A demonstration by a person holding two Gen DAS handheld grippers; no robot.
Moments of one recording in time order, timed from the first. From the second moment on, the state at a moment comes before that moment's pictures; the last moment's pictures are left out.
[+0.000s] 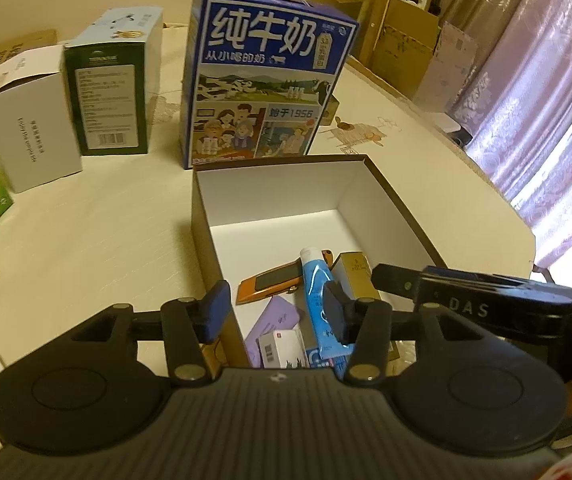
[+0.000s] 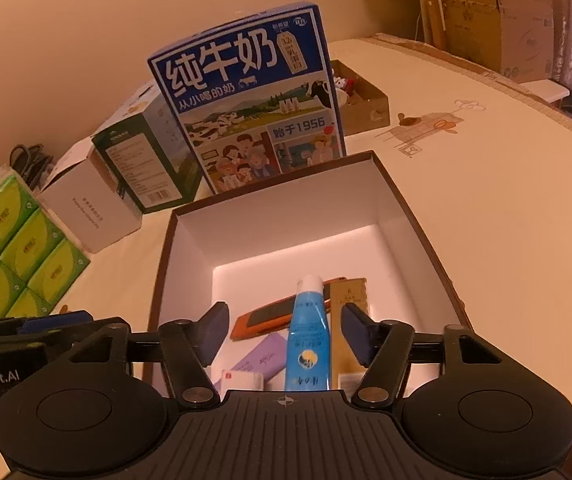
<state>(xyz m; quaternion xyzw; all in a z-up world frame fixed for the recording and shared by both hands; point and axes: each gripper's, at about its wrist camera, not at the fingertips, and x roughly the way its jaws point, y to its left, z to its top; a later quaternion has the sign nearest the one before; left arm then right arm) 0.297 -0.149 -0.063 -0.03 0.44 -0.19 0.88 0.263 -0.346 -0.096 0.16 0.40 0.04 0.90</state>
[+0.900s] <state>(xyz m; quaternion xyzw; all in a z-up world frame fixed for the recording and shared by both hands) 0.179 -0.059 -0.016 -0.07 0.42 -0.12 0.90 0.171 -0.302 -0.039 0.15 0.38 0.07 0.91</state>
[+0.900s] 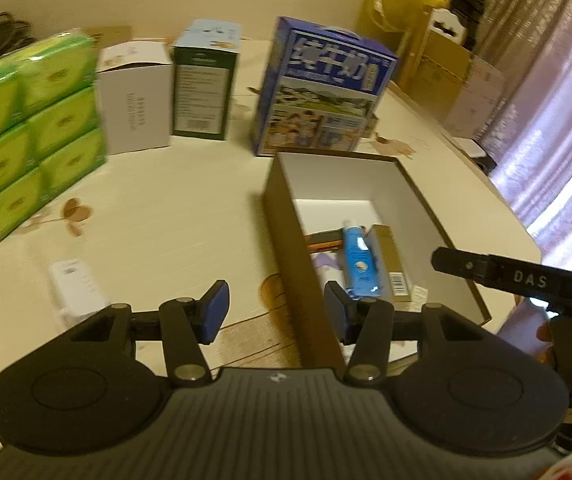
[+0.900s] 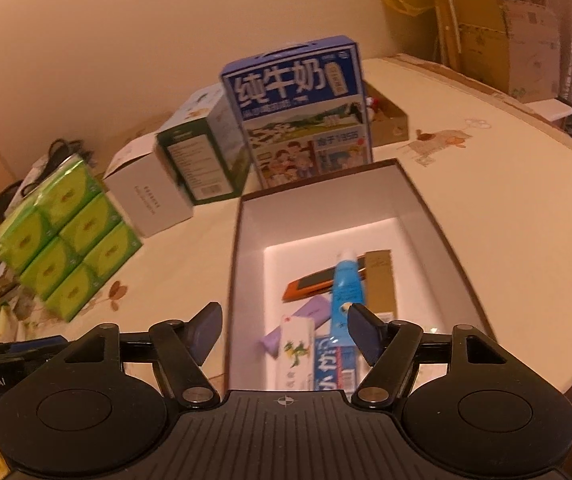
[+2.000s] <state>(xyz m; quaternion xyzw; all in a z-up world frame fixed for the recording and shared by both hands) 0.059 0.060 0.002 -0.10 0.41 0.00 0.90 0.104 -0.199 -0.029 0.09 0.40 0.19 0.89</state>
